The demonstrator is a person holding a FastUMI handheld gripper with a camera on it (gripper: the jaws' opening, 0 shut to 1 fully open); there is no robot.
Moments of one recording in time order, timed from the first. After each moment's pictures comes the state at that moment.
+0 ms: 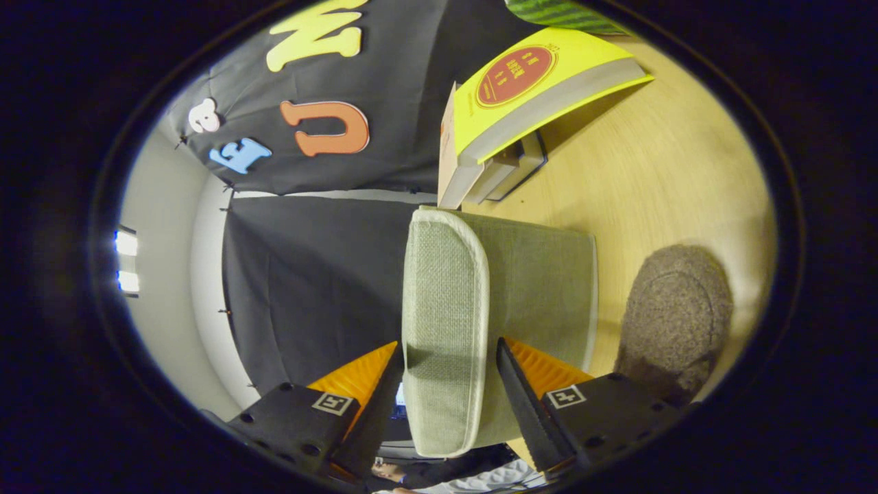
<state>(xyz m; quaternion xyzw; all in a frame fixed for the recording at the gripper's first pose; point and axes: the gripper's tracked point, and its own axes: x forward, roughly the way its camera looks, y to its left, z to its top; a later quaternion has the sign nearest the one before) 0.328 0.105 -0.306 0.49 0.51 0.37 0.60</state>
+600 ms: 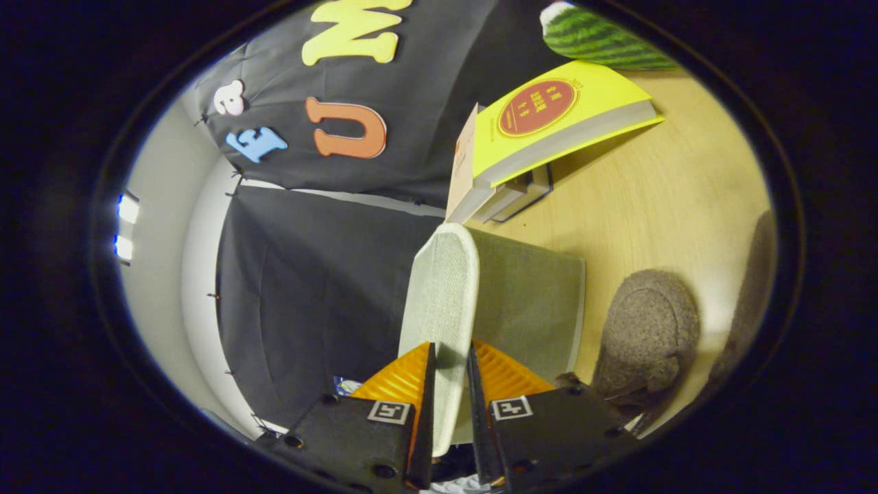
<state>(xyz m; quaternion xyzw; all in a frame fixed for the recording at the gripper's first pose) 0.330 0.078 -0.281 0.45 0.46 0.37 0.67</state>
